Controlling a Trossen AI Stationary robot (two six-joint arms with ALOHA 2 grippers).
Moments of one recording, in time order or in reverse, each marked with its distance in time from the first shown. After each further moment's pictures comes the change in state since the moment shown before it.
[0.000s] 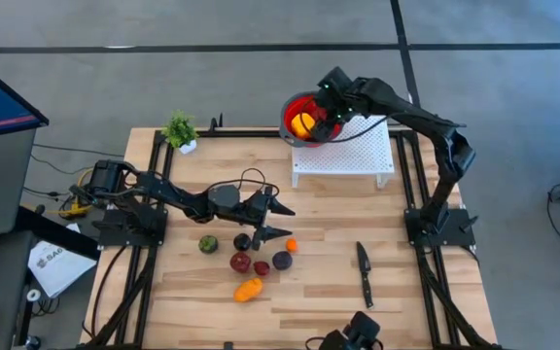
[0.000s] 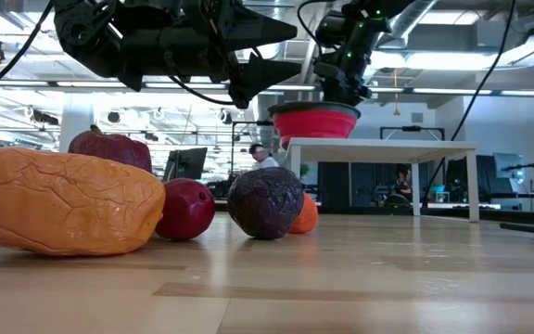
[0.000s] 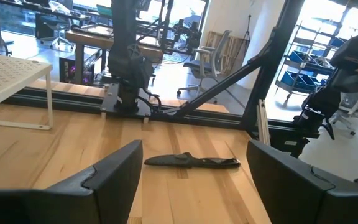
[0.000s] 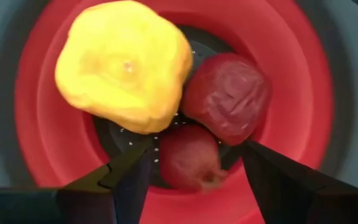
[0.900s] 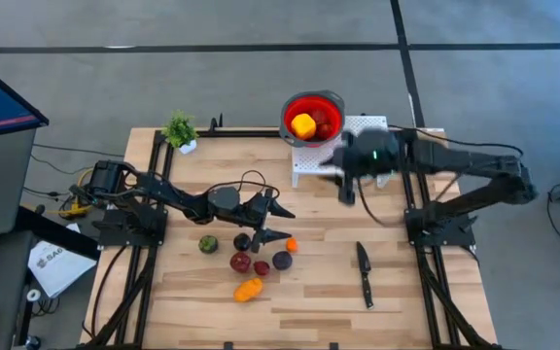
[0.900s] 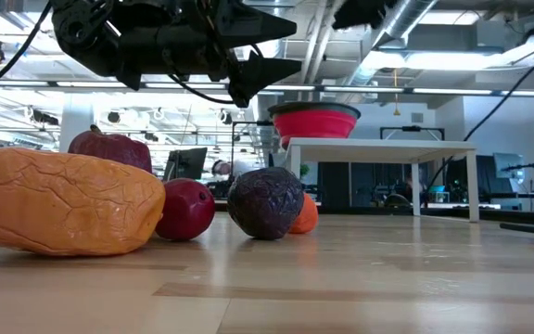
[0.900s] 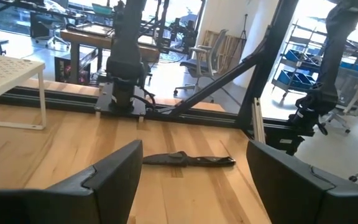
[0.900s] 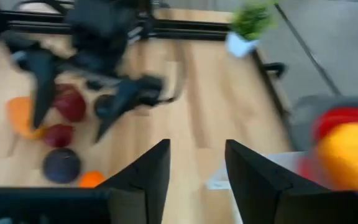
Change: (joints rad) left arm -0.016 0.000 0.000 -0.001 0.000 0.000; right arm 0.559 -0.588 -0.563 0.463 0.006 -0.080
